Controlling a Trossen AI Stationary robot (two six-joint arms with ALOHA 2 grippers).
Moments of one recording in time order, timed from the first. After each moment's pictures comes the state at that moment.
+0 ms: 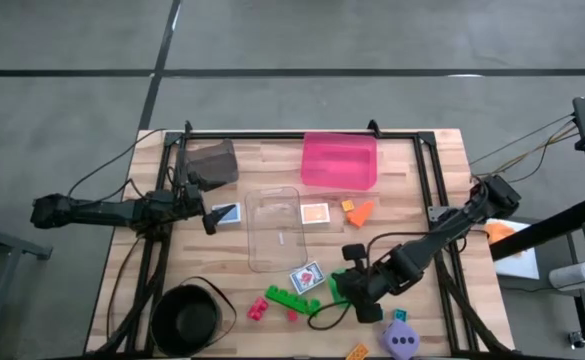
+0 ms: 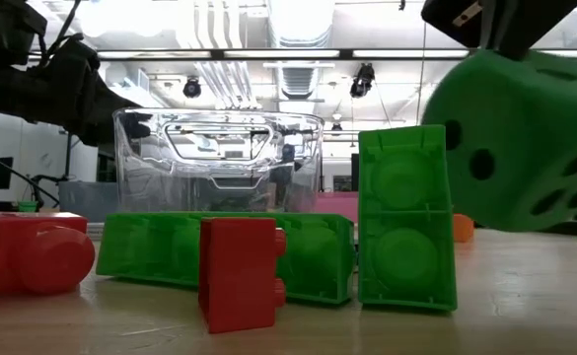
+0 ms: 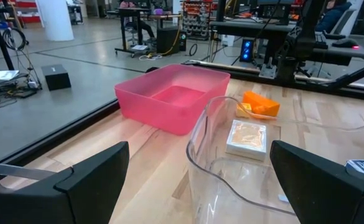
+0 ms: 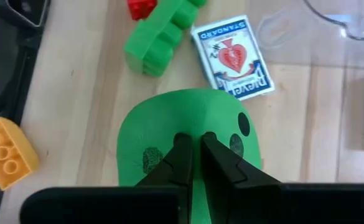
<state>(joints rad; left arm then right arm) 0.02 0.33 0.02 0.16 -0.37 -0.08 0.59 1.65 1.28 -0.76 0.22 0.41</state>
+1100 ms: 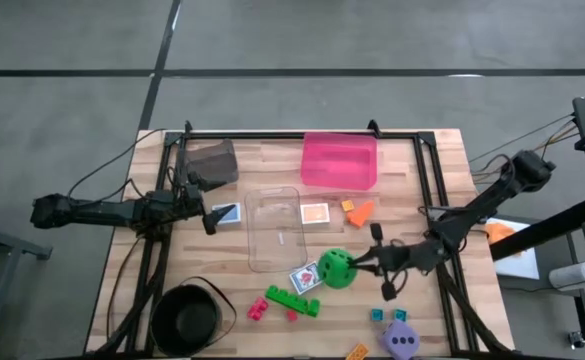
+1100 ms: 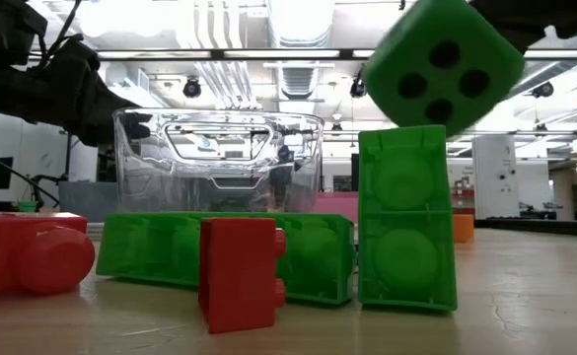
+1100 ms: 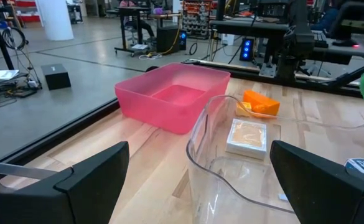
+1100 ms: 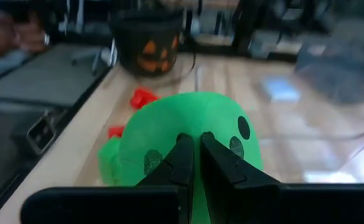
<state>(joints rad) 0.02 0.33 0.02 0.15 -0.37 -0.08 0.64 1.14 0.45 0.42 0.53 0.13</state>
